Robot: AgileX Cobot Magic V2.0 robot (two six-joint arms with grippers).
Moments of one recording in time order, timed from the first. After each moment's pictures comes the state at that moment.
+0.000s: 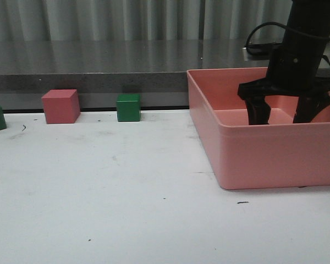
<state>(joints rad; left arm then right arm) -0.03 0.46 -0.69 0.03 0.57 -0.11 0.17 2.04 -1.56 0.01 0.91 0.05</state>
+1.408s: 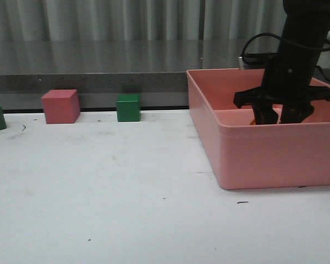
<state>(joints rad) -0.03 0.46 -0.69 0.03 0.57 -0.11 0.17 2.07 -1.56 0.02 0.88 0.04</state>
